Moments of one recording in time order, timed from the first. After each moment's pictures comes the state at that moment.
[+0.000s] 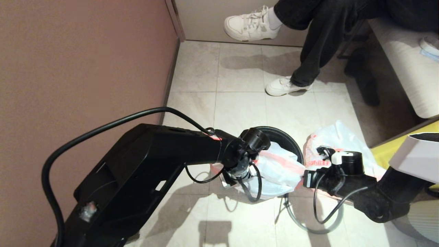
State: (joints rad) left arm -0.78 2.42 -1.92 0.58 0.34 -0.98; right arm 0.20 2.21 -0.73 -1.01 0.17 0.28
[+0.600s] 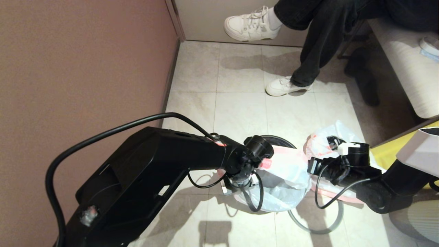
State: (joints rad) left arm -0.80 2.43 -1.88 0.58 0.34 -0.96; right arm 0.17 2.19 -0.79 -1.01 0.14 0.40
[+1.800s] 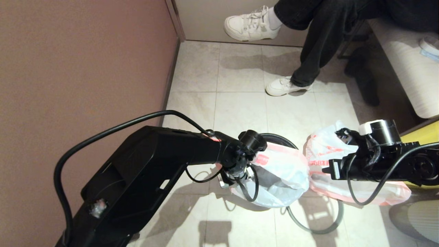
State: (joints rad) left arm -0.75 2.46 -1.94 0.58 0.35 -0.95; right arm 0.15 1.83 -0.92 -0.15 0.19 0.14
